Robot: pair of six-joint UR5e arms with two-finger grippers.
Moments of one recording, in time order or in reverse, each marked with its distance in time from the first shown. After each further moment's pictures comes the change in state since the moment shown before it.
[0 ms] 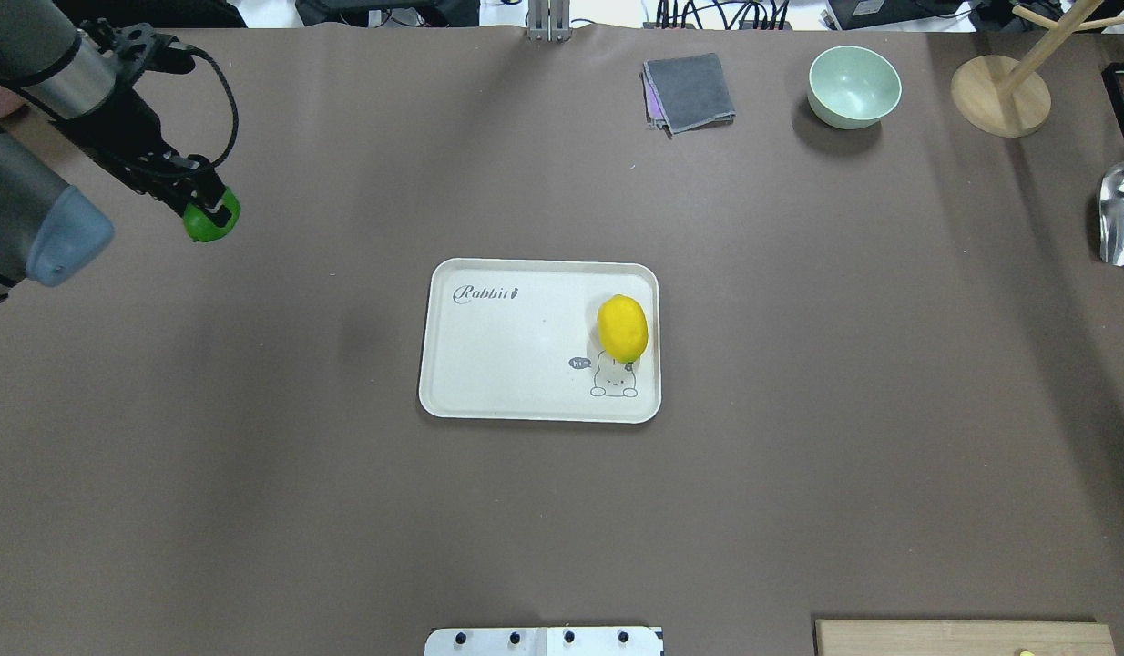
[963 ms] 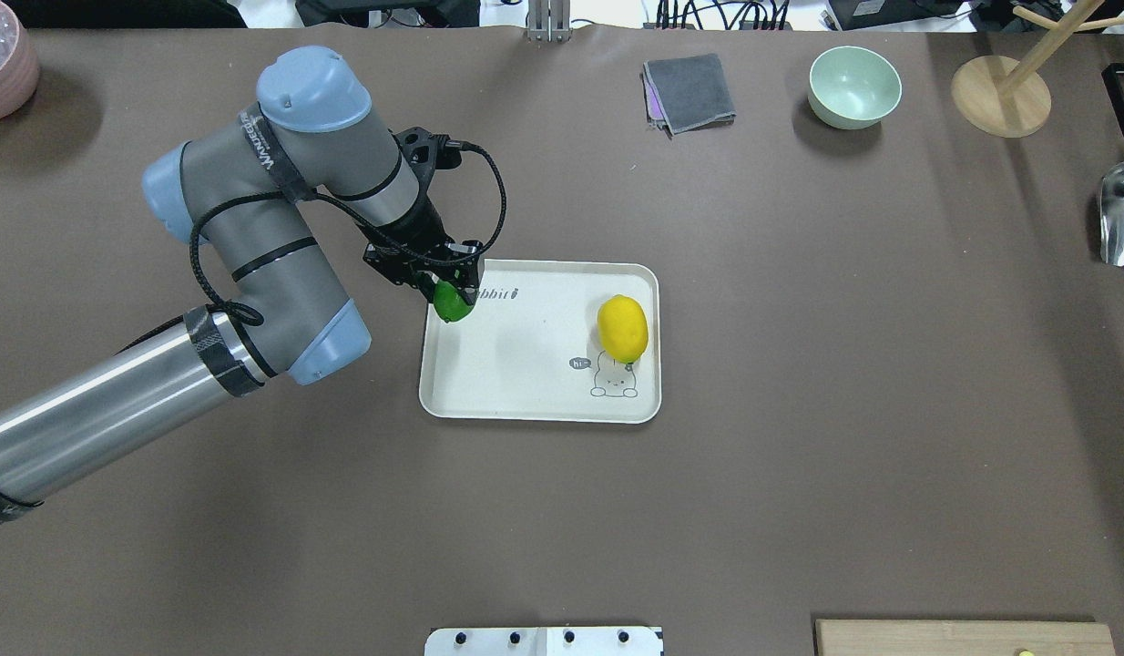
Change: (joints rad) left arm 0.319 -0.263 0.187 -0.237 0.133 -0.513; right arm 0.072 -0.079 0.017 -0.011 -0.031 -0.062
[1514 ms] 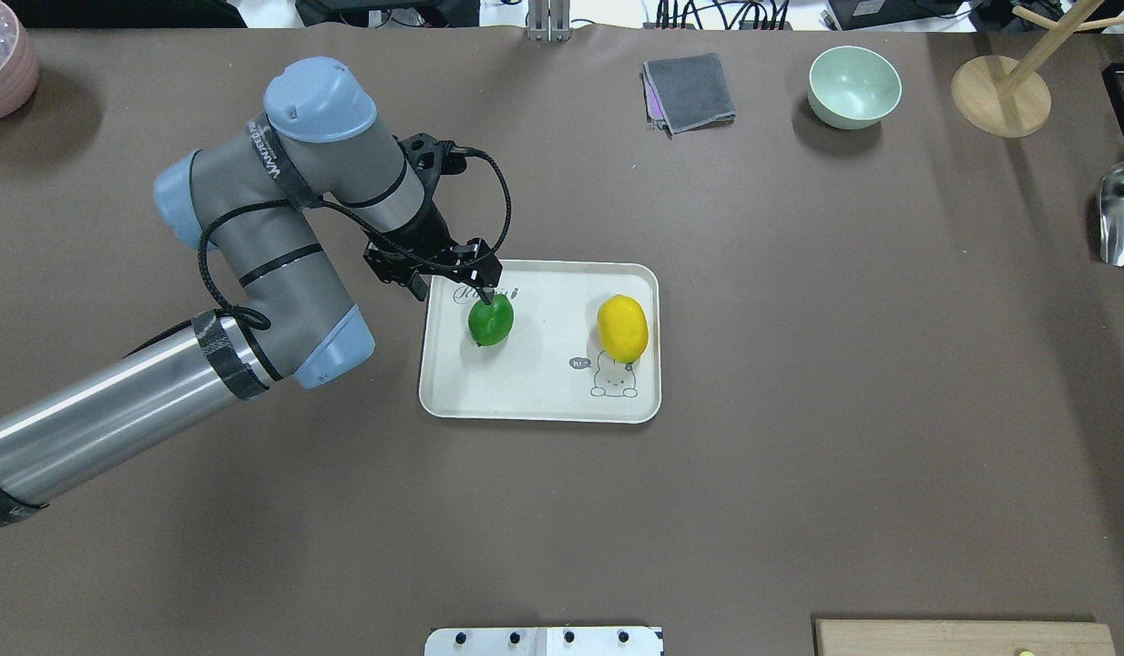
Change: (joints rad) left arm 0.004 0.001 0.016 -0.044 0.002 -0.015; right arm 0.006 0.000 0.004 -0.044 0.039 0.004
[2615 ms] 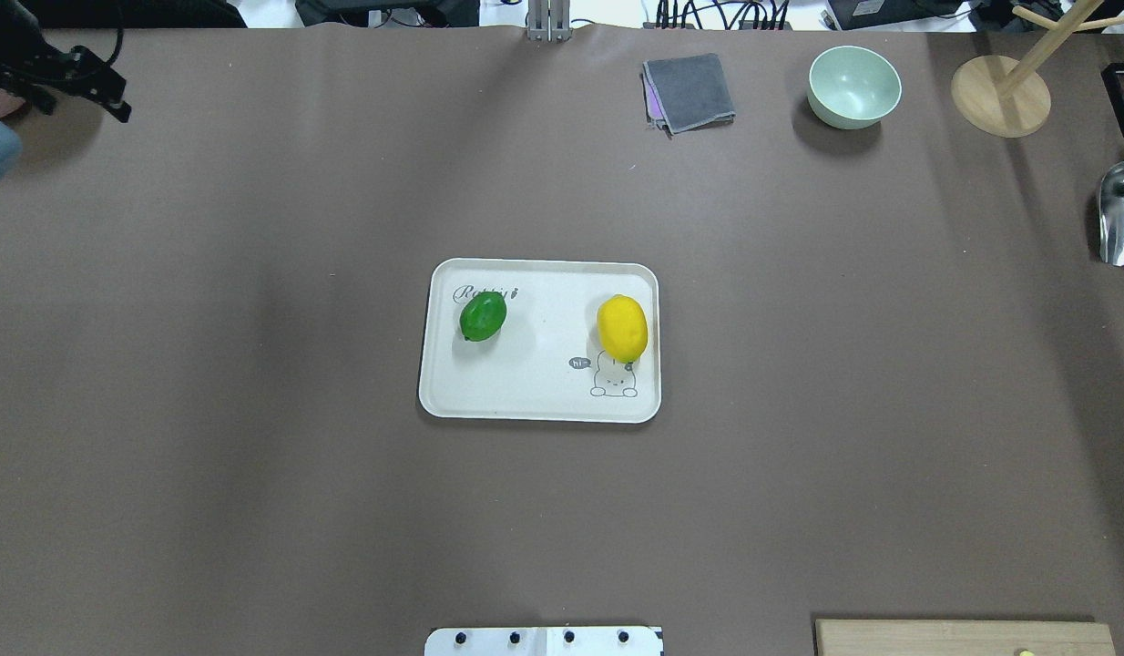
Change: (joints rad) left arm -0.534 0.294 -0.065 0.185 0.047 0.589; right arm 0.005 0.004 0.000 -0.021 0.061 0.029
